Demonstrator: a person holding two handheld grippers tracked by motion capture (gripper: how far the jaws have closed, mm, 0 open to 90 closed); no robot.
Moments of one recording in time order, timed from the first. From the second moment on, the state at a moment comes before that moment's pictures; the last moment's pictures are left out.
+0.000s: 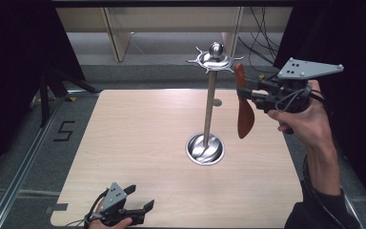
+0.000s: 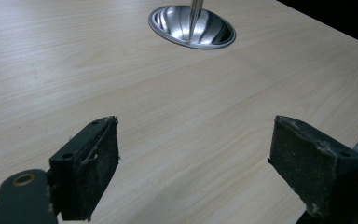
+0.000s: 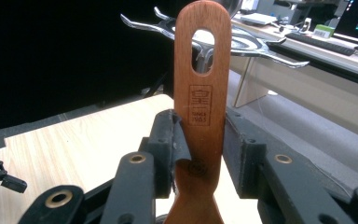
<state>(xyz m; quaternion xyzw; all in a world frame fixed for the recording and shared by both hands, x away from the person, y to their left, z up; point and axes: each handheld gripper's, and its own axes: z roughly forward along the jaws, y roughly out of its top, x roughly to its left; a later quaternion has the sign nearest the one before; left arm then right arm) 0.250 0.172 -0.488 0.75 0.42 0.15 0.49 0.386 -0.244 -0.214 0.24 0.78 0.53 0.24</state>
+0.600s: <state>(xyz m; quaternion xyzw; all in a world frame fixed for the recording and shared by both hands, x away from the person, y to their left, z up) 0.250 0.170 -0.488 0.74 0.42 0.14 0.50 0.403 -0.228 -0.217 0.25 0.78 0.52 0.23</state>
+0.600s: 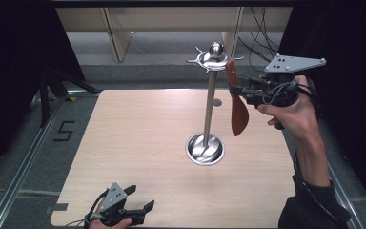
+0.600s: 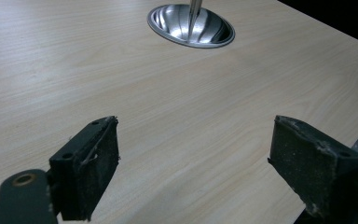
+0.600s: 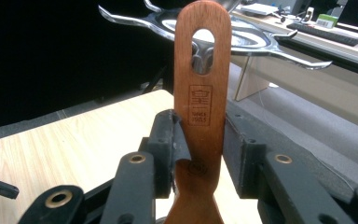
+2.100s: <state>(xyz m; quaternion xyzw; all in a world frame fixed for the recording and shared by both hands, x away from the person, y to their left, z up) 0.250 0.171 -0.488 0.75 0.42 0.14 0.49 0.374 -0.258 -0.264 0.29 0.75 0.55 0.23</state>
